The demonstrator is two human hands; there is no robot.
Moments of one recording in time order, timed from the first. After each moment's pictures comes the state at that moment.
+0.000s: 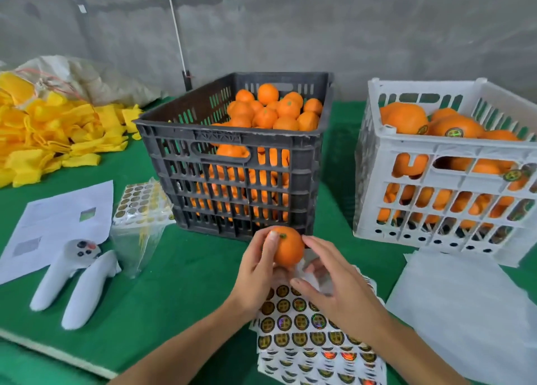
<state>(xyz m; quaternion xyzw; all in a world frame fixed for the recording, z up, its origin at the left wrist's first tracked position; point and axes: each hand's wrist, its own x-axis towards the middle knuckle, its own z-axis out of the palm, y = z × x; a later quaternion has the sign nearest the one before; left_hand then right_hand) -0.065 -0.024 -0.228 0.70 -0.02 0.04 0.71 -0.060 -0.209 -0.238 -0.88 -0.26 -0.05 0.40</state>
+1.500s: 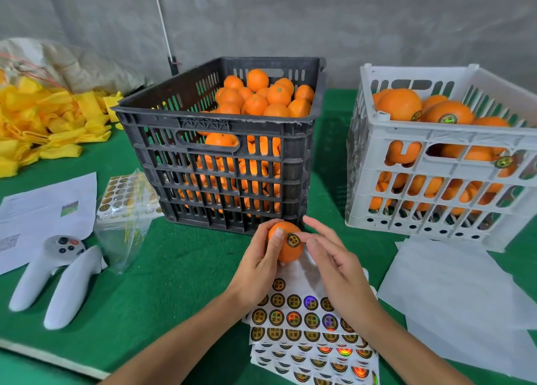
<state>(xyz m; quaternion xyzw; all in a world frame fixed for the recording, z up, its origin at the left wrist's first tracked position) -0.050 -0.024 -0.253 0.75 -0.06 0.02 0.66 -0.067 -0.199 -0.230 -0.76 -0.17 -0.02 0.63</state>
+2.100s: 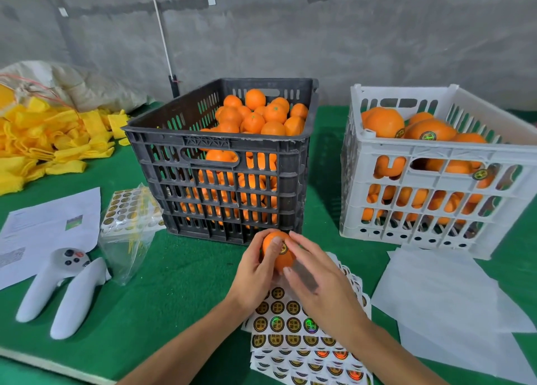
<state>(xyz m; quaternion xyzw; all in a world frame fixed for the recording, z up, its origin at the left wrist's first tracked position) -0.050 -0.027 -0.248 0.73 -0.04 0.04 0.68 -0.070 -0.197 -0.245 -0.88 -0.25 -0.12 0.39</state>
